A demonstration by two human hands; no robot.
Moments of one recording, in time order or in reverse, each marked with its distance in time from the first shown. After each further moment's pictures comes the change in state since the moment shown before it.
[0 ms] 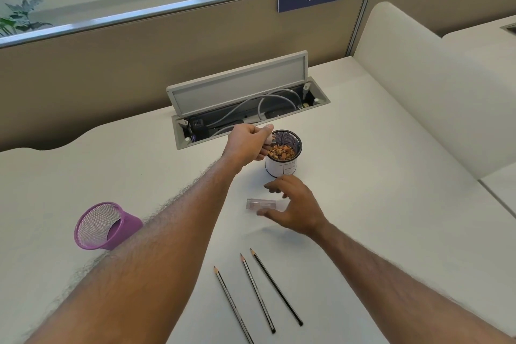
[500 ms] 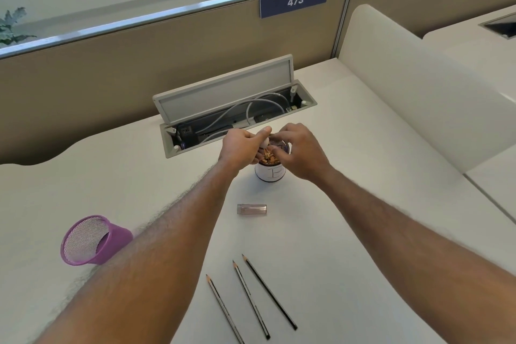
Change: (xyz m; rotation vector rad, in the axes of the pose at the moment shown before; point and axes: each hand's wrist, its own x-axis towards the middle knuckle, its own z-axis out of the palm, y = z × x) left_hand 0.000 0.012 0.014 0.069 0.007 0.015; right_hand 0.085 -0.001 -0.072 -0.201 0.132 0.005
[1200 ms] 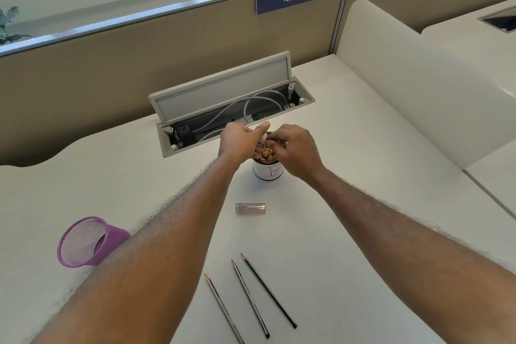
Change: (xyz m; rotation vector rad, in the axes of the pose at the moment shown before) left_hand 0.009 0.005 0.005 0.025 0.064 -0.025; right_hand 0.003 -0.003 0.009 0.043 0.079 0.050
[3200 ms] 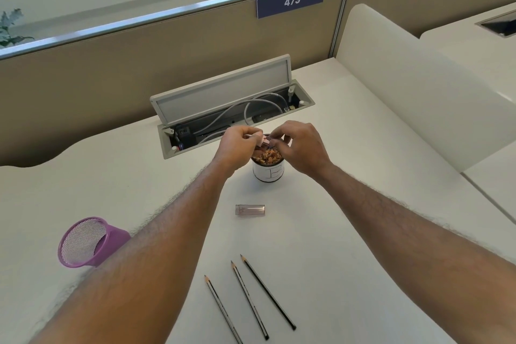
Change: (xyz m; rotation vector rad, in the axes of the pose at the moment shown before) left_hand -0.007 -0.007 -0.008 -0.125 -0.134 0.059; right_hand 0.007 0.001 -0.019 -0.045 0.006 -0.123
